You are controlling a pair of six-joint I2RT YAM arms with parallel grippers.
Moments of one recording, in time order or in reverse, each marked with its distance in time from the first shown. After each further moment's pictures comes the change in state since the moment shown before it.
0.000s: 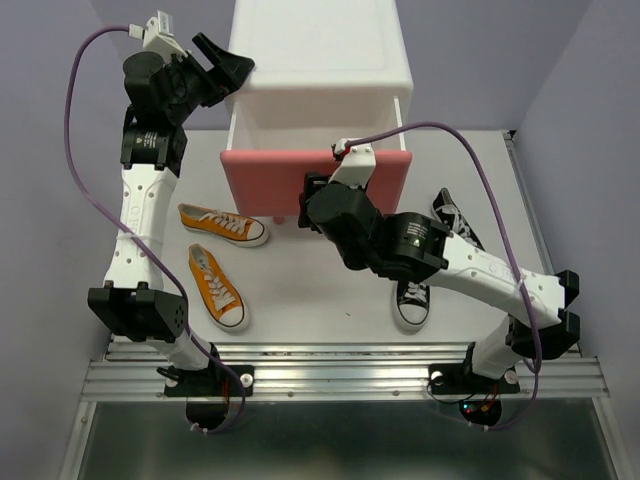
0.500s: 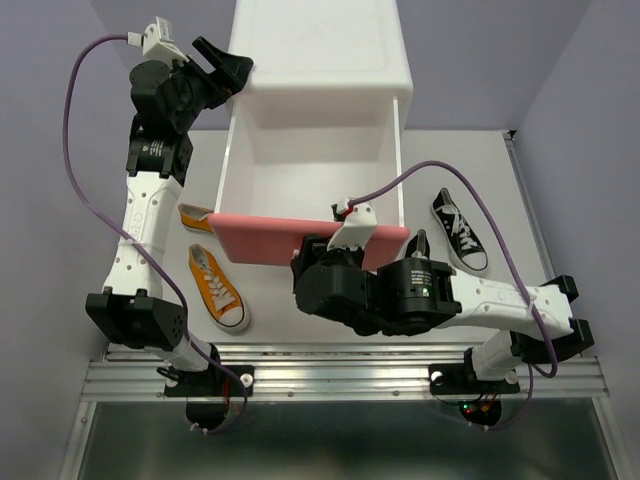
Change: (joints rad) left arm -0.032 -0.047 -0.091 0.087 -0.113 -0.004; right arm 0.294 -0.009 0.042 -0.360 0.040 0.472
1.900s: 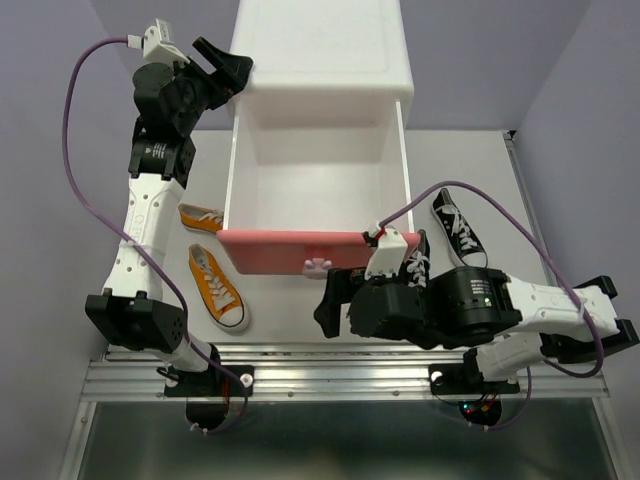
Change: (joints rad) left arm -0.009 -0.016 -0.030 0.024 -0.062 -0.007; right arm 0.085 -0.179 -0.122 -0.199 -0.249 0.157
